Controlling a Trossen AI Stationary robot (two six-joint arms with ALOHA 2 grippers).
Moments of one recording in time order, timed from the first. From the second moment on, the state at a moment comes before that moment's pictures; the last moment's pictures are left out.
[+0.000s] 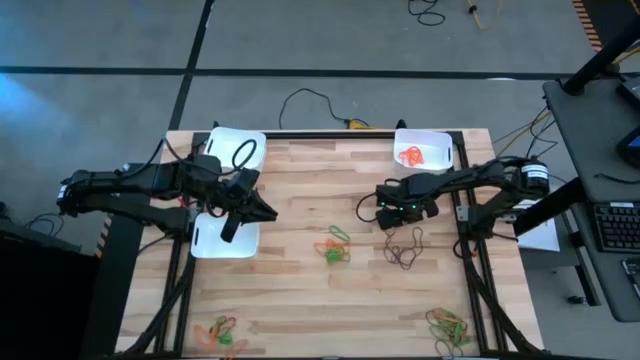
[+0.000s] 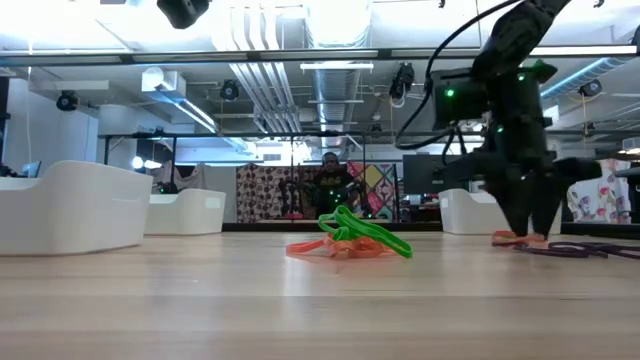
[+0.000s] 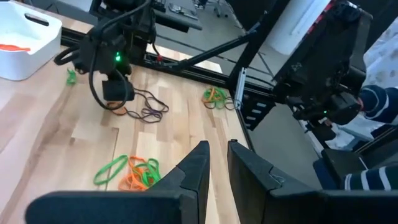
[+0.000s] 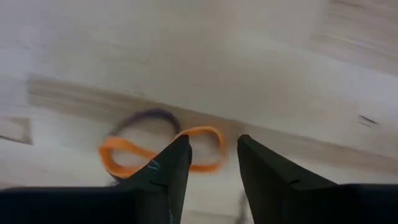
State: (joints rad) left arm 0.00 0.92 0.95 -0.36 0.27 -0.32; right arm -0.19 1.55 0.78 -0.79 -0.08 1.12
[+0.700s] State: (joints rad) left arm 0.00 0.92 0.95 -0.37 0.27 -0.32; right arm -0.24 1.42 0.80 -0.86 -0.03 1.03
